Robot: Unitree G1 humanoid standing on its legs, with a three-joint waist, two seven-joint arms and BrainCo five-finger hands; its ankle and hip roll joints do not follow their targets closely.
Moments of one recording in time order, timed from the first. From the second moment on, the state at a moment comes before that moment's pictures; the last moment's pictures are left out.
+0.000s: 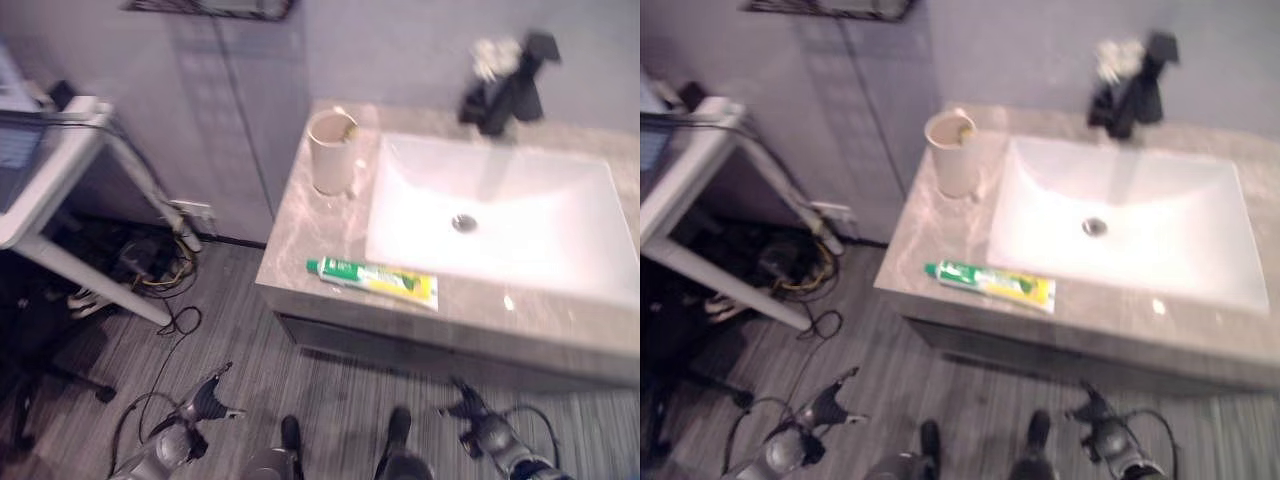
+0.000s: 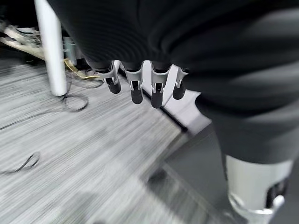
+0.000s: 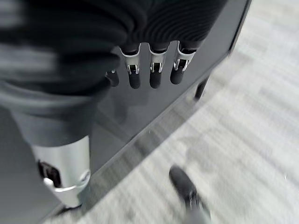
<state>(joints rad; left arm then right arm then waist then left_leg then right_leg) 0.17 0.67 -0.48 0.56 0.27 -0.28 0.18 -0.19 -0.47 0.37 1.22 -0.09 -0.13 -0.18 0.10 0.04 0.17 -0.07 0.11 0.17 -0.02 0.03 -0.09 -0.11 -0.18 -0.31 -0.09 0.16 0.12</state>
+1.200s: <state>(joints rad) 0.22 1.15 0.07 -0.33 0.21 -0.45 0.21 -0.04 -0.41 0.35 1.23 -0.17 -0.08 -0.11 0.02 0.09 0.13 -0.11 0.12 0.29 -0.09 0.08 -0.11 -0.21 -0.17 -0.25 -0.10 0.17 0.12</state>
